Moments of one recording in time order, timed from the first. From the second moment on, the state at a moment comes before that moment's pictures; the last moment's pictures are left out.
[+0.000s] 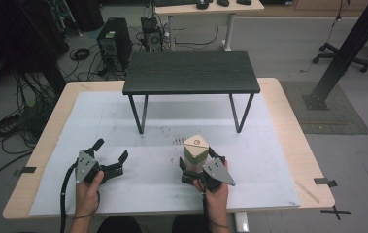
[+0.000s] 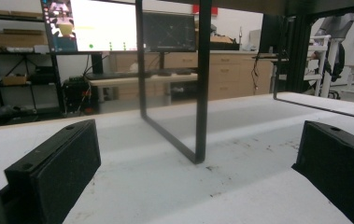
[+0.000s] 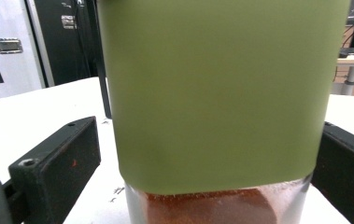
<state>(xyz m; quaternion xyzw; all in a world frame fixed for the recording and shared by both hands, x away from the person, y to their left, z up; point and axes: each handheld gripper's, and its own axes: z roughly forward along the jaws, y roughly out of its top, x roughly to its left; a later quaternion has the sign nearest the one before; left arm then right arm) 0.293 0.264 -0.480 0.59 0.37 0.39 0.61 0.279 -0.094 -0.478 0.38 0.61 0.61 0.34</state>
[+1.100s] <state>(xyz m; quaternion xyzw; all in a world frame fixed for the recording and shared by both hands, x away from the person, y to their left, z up) 0.293 0.264 -0.480 0.59 0.37 0.39 0.61 0.279 -0.095 -0.478 0.38 0.61 0.61 0.33</state>
